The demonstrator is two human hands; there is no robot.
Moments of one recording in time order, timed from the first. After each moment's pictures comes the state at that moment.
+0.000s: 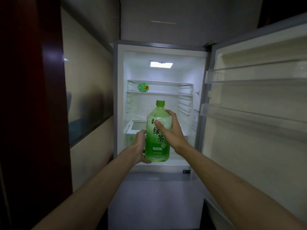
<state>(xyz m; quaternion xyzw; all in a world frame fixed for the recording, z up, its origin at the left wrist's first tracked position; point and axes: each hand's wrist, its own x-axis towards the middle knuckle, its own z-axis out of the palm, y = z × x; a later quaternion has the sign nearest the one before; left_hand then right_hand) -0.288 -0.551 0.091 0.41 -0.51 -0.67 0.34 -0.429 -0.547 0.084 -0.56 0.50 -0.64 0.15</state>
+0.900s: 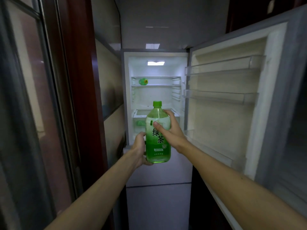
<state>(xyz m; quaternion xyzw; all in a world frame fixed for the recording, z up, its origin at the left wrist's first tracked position) -0.154 -0.299 0.062 0.42 -0.49 -0.69 0.33 -0.297 -0.294 0.055 -0.57 0.49 -0.63 0.18</state>
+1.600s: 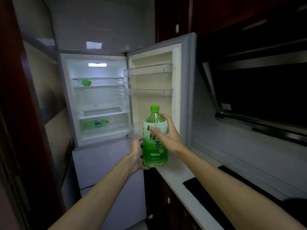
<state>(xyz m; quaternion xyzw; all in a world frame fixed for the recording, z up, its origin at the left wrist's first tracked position) -0.198 -0.095 0.055 0.33 -0.55 -0.74 0.19 -0.327 -0.037 0.042 -0.47 0.58 -0.66 0.08</state>
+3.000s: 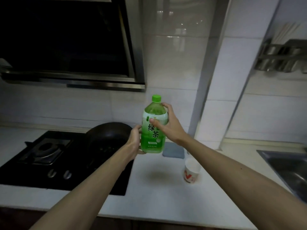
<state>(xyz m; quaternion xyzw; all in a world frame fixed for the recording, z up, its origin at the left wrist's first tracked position) -0.318 0.497 -0.078 0.05 -0.65 -0.72 -0.23 -0.292 0.644 -0.062 -0.06 0.81 -0.56 -0.19</state>
